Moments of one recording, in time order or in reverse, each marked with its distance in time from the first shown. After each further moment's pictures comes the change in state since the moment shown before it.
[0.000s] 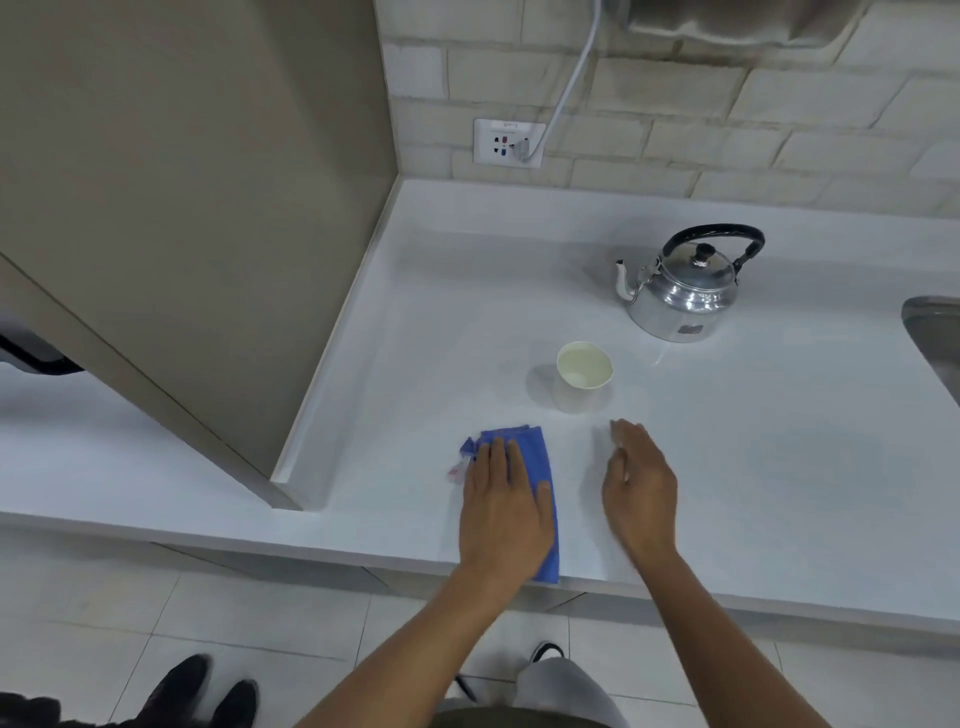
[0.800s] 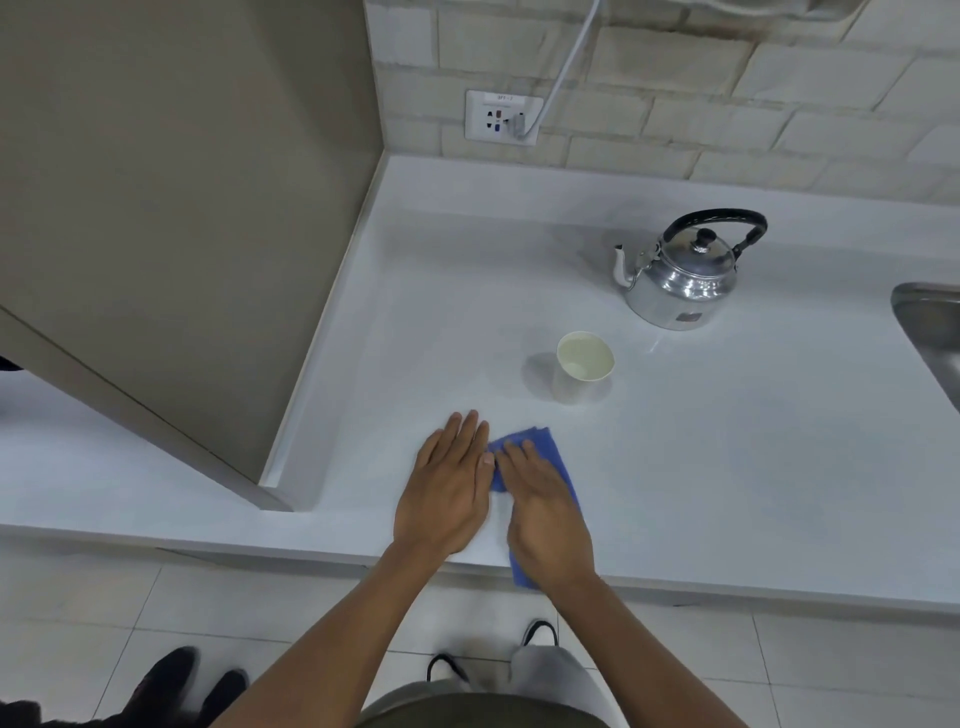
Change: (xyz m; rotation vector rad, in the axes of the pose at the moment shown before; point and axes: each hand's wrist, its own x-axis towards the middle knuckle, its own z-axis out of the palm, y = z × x) left_hand 0.027 -0.087 0.001 0.006 -0.023 0.186; right_hand -0.060 -0.039 0.073 -0.070 -0.363 -0.262
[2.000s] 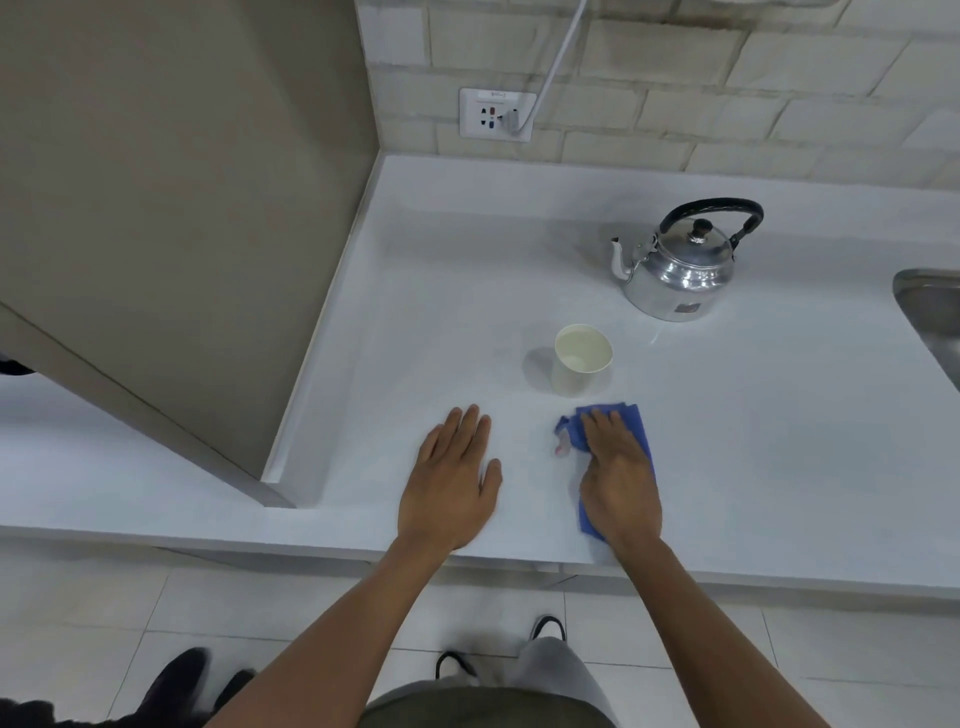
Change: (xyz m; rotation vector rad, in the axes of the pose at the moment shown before) left_hand -0.001 0.007 -0.008 0.105 -0.029 -0.015; right_hand 0.021 0.059 -0.055 -0.085 0.137 0.230
